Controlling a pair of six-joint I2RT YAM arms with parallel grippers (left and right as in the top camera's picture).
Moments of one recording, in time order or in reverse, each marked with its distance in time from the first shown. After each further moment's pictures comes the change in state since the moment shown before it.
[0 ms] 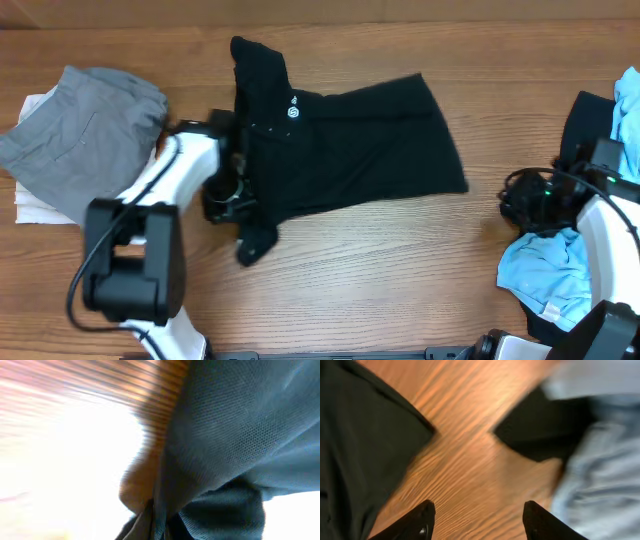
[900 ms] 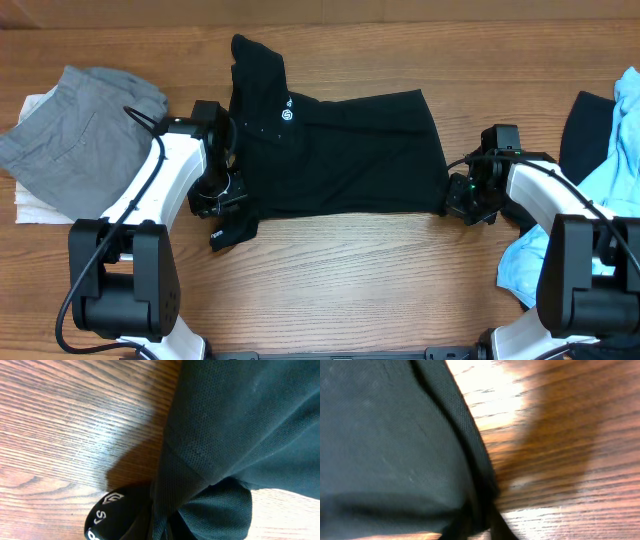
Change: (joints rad) left arm 0.012 -0.069 0.018 -0.016 -0.092 0.002; right arm 0.310 0.326 0.002 0.148 0.014 -0.039
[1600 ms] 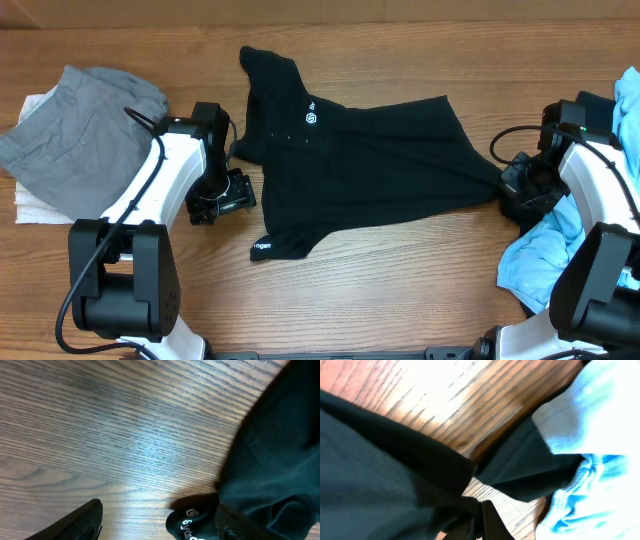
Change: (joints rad) left arm 0.000 0.000 0.000 -0.032 0.000 0.011; right arm -0.209 -0.028 0.229 -0.253 0.282 0.187
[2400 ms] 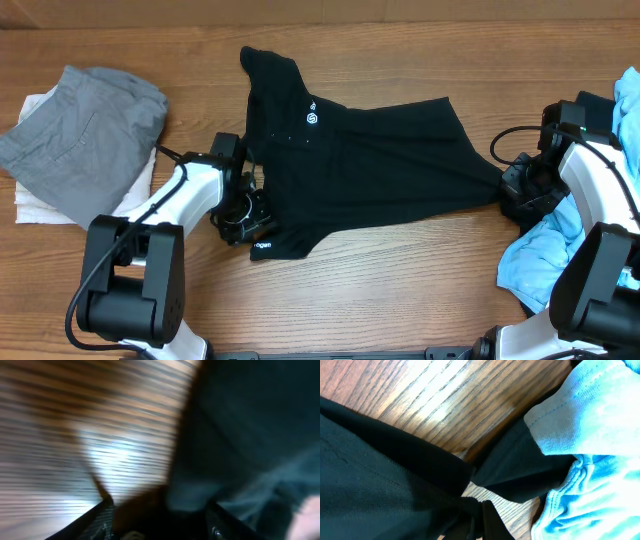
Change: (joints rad) left arm -0.074 -0.014 -0.261 0.311 0.293 -0.076; right arm 0.000 0.000 0.000 -0.003 0.024 0.008
